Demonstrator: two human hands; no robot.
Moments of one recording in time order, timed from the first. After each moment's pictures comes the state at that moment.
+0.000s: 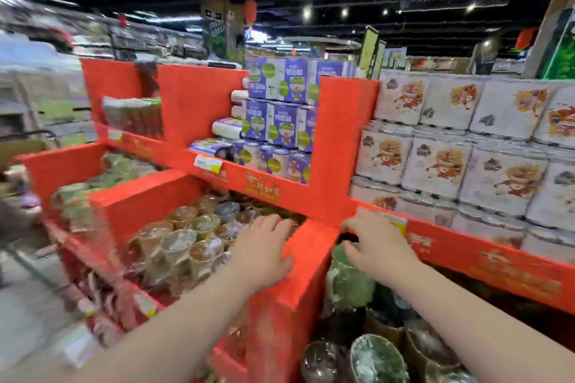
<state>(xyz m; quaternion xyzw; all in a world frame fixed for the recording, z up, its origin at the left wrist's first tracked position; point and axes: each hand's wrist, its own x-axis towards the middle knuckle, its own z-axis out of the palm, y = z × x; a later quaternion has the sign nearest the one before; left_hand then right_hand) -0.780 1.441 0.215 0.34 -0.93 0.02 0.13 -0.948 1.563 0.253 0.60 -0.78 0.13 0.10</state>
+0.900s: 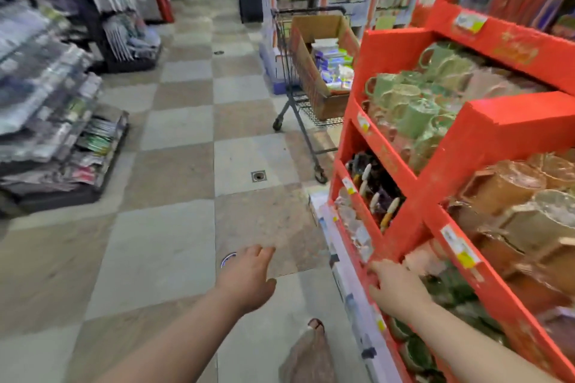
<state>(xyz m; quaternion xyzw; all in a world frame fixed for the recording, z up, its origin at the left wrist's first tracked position) -0.228 1.409 0.017 0.73 -0.66 -0.18 -0.03 -0.488 1.343 0.011 0.79 -0.59 -0.09 -0.16</state>
